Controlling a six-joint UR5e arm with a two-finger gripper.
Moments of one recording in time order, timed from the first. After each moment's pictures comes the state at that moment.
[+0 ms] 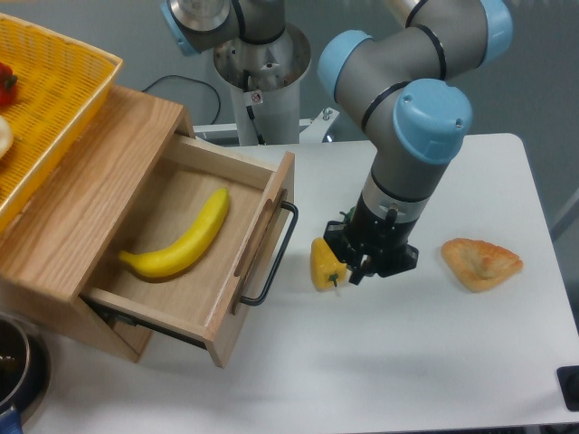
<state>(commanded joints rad) 2.53 -1.97 -1.27 -1.42 1.32 0.81</state>
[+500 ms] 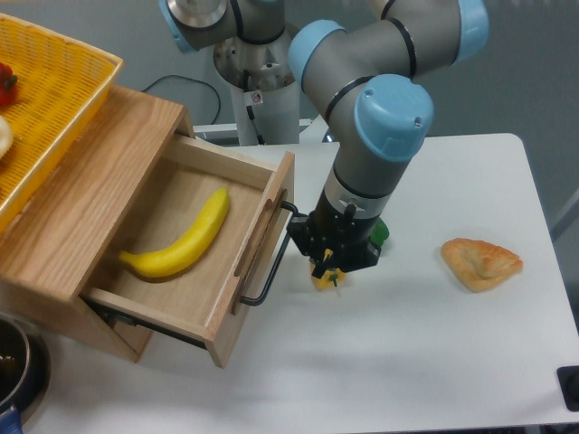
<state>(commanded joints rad) 2.49 -1.93 -1.29 -1.46 1.29 0.81</state>
